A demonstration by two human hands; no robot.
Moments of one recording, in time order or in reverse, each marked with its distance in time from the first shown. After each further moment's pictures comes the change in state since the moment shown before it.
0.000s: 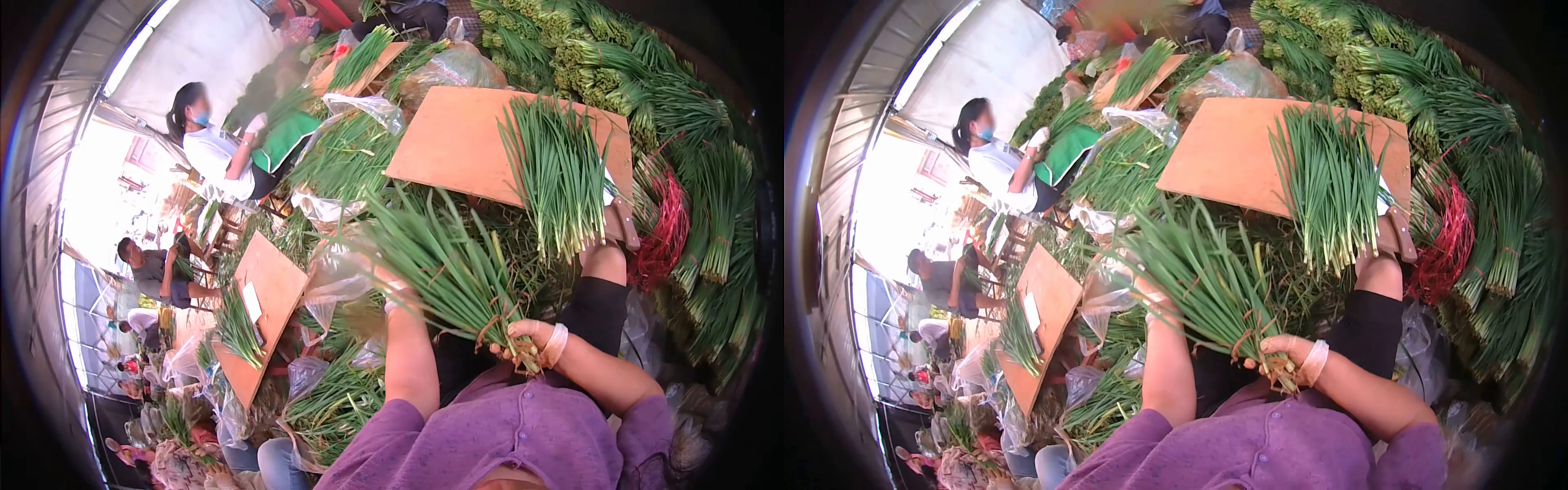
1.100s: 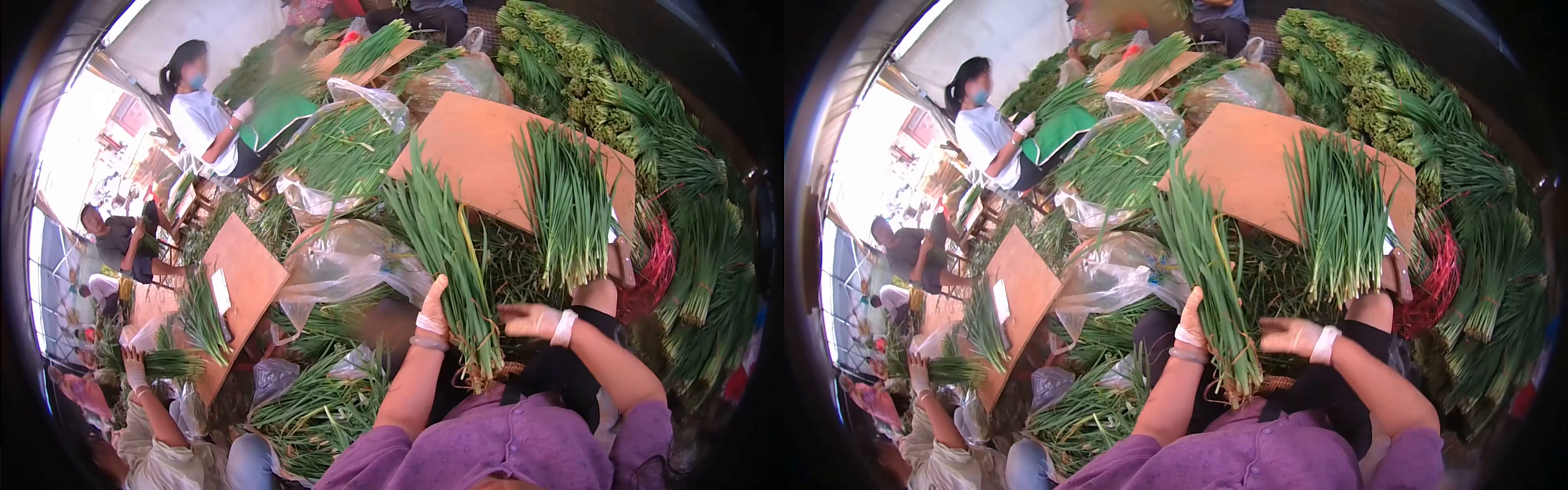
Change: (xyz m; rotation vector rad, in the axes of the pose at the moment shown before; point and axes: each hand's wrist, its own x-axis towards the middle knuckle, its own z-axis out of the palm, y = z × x) left_hand -0.044 0.032 0.044 -1.377 0.002 -1.022; right_hand 0.020 -0.070 0.001 -1.152 0.290 -0.177
